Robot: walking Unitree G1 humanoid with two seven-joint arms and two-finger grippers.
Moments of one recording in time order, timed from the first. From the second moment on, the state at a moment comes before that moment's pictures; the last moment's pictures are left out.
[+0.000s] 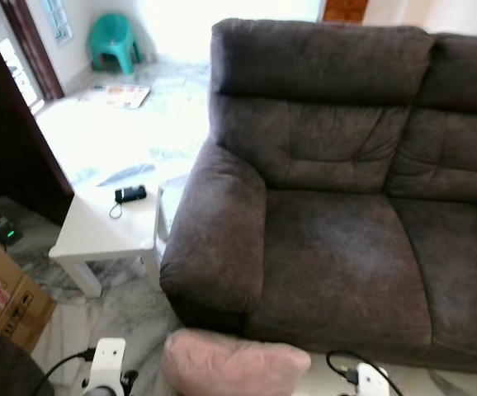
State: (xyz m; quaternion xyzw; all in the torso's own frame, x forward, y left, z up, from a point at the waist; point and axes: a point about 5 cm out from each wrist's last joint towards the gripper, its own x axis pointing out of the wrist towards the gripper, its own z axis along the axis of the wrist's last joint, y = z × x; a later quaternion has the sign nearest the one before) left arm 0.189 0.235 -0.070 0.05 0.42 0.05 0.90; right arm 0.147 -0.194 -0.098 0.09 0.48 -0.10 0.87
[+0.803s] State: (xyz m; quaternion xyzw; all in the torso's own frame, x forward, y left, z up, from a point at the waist) left arm 0.186 0.233 -0.072 0.05 0.42 0.05 0.90; right arm 0.139 -0.204 -0.100 0.07 0.49 -0.11 0.86
